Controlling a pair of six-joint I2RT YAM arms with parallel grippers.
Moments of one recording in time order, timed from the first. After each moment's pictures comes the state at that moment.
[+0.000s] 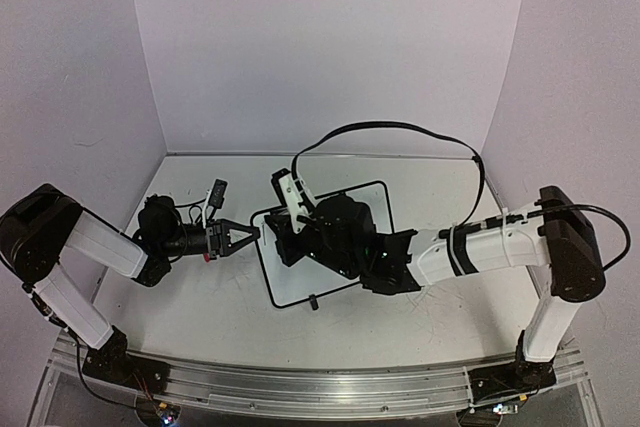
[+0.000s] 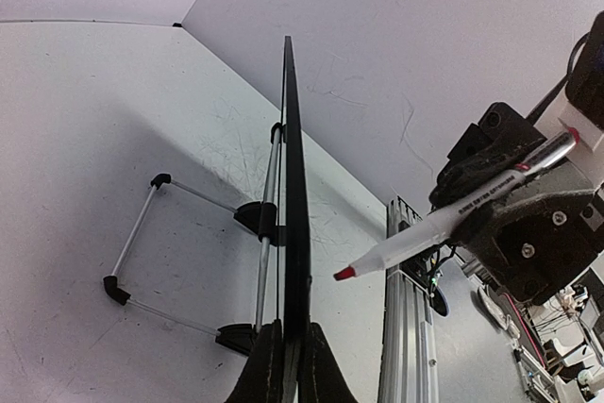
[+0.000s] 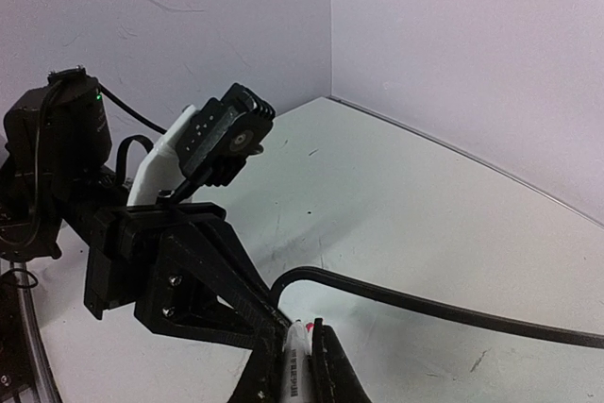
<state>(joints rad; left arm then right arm) -0.48 1.56 0.41 1.07 0.87 -0.58 1.20 1.83 1.20 0.43 0.35 0.11</state>
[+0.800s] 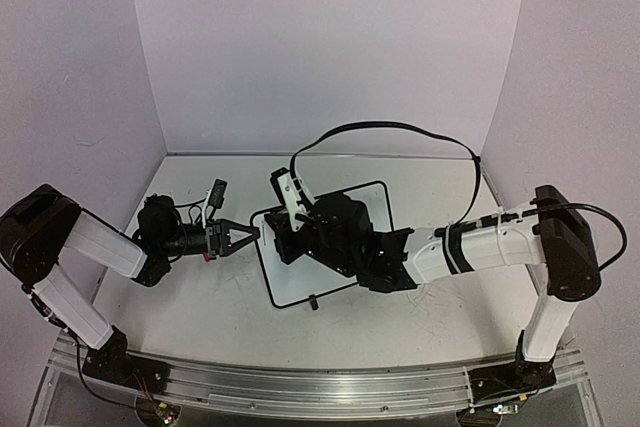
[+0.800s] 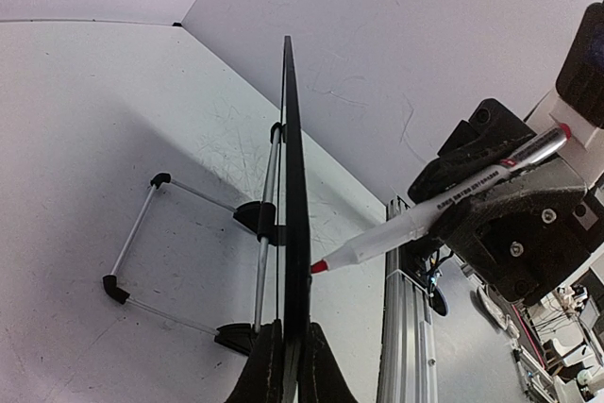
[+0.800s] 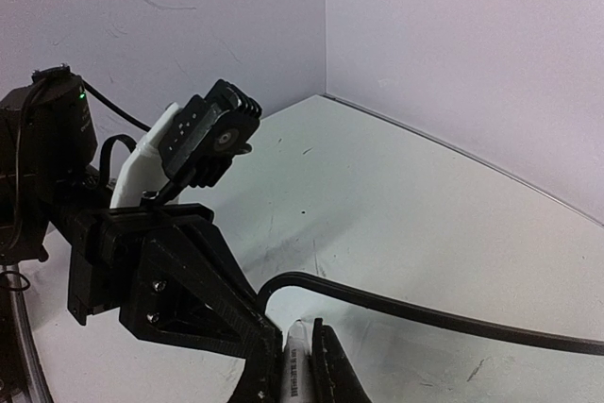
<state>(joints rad) -0.48 1.55 0.41 1.06 0.87 -0.58 1.19 1.85 1.22 0.43 0.35 0.11</state>
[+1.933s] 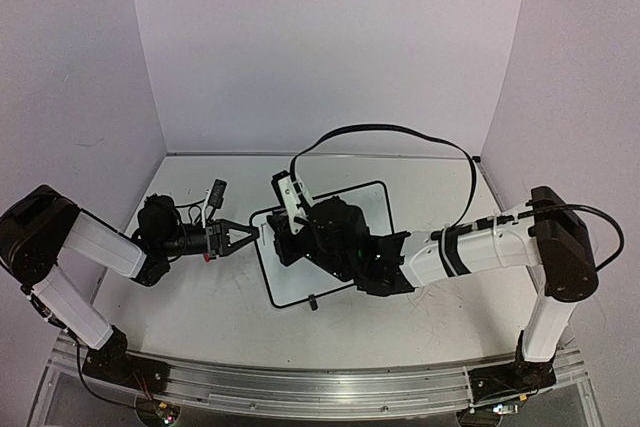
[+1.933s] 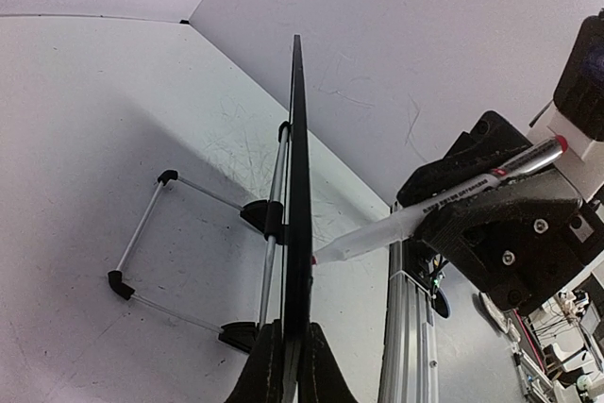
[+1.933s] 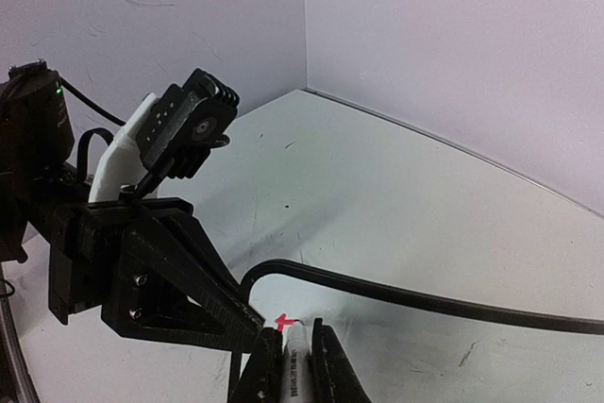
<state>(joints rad) -0.47 1.54 0.41 1.04 0.86 -0.57 1.19 1.87 1.22 0.42 0.42 0.13</state>
